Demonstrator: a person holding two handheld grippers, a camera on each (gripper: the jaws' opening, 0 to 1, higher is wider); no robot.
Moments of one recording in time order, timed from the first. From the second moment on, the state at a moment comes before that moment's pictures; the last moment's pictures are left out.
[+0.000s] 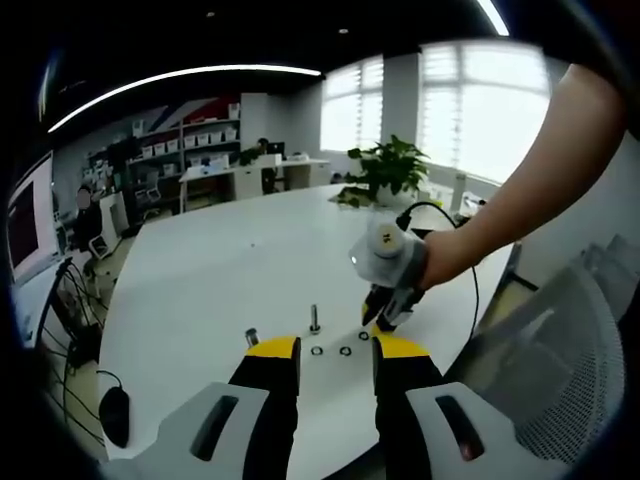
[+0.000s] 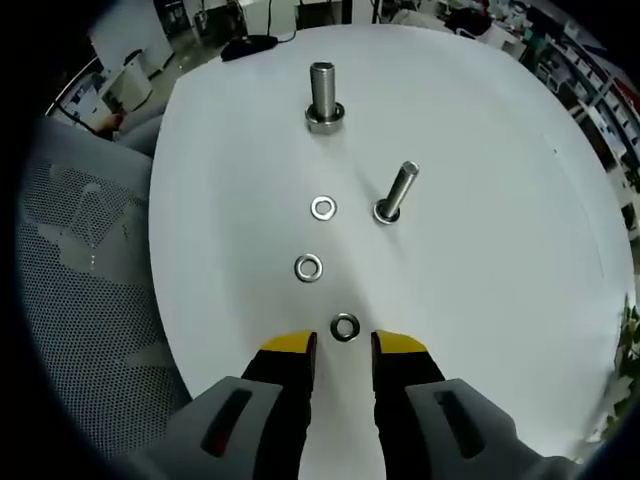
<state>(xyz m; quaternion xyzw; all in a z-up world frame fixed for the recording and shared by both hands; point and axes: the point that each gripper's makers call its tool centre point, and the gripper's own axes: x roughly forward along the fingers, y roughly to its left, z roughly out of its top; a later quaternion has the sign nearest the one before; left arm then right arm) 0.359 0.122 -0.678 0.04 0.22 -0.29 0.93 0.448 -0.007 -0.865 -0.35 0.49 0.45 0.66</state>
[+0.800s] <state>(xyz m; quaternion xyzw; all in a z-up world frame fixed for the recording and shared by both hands) 0.362 0.124 -0.676 0.03 0.22 -0.28 0.93 0.444 -0.006 -0.868 -0.40 0.49 0.48 0.61</state>
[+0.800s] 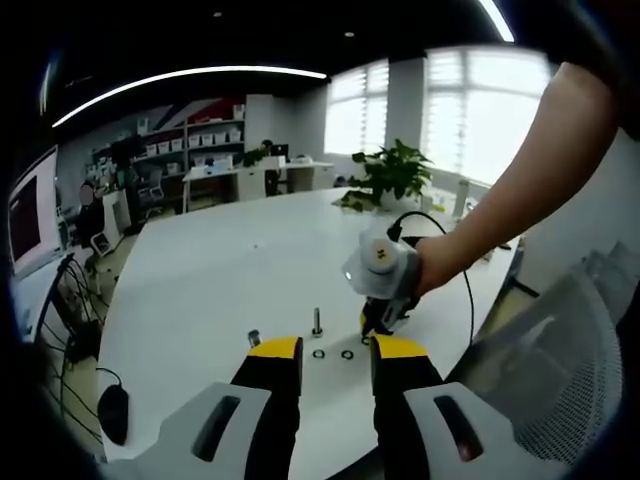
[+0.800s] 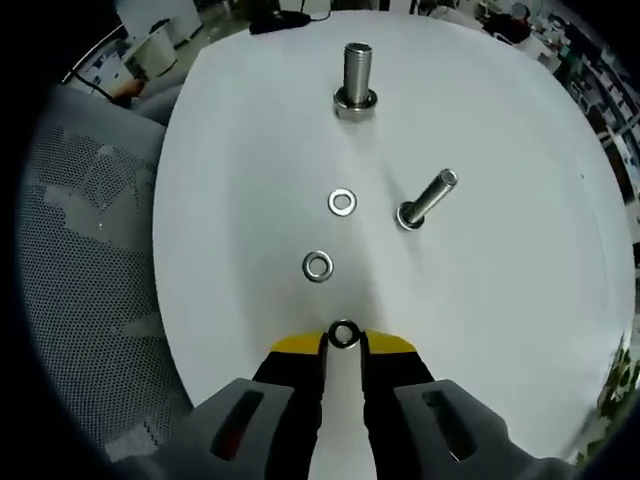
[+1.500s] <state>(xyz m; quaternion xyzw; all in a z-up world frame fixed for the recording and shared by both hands) 0.362 0.124 -0.677 0.03 0.22 -0.28 0.93 0.444 -0.006 -0.872 -0.43 0.49 0.47 0.59</state>
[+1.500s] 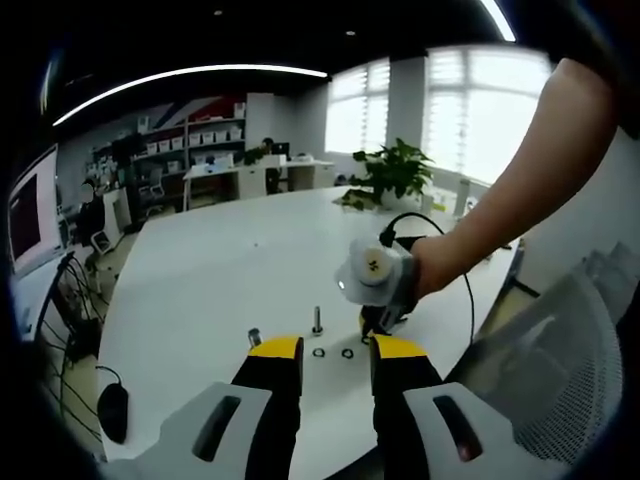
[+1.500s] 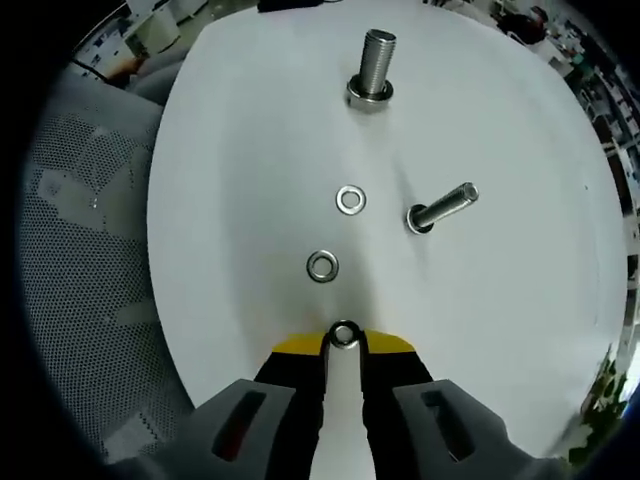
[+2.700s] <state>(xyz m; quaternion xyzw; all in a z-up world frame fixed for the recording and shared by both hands) 0.361 0.124 -0.678 0.03 0.22 -0.28 0.93 0.458 0.004 -0.853 -0.37 0.49 0.45 0.65</state>
